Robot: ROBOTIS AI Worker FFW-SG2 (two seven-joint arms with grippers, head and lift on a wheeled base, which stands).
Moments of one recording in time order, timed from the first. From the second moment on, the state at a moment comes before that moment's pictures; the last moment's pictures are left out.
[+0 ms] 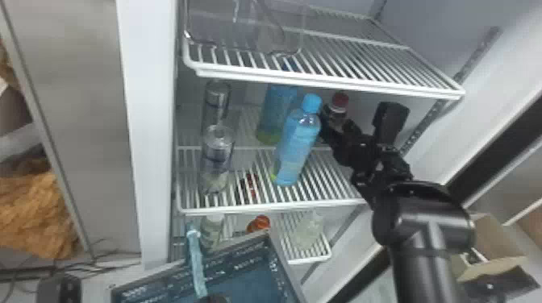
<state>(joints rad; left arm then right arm) 0.33 0.09 0.00 -1.82 1.15 1.25 -0.86 -0.09 -0.16 -0.26 -1.80 -0.11 0.52 0.23</state>
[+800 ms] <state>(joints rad) 0.33 0.09 0.00 -1.82 1.15 1.25 -0.86 0.22 -0.16 -0.31 -2.22 -0.22 0.64 0.23</state>
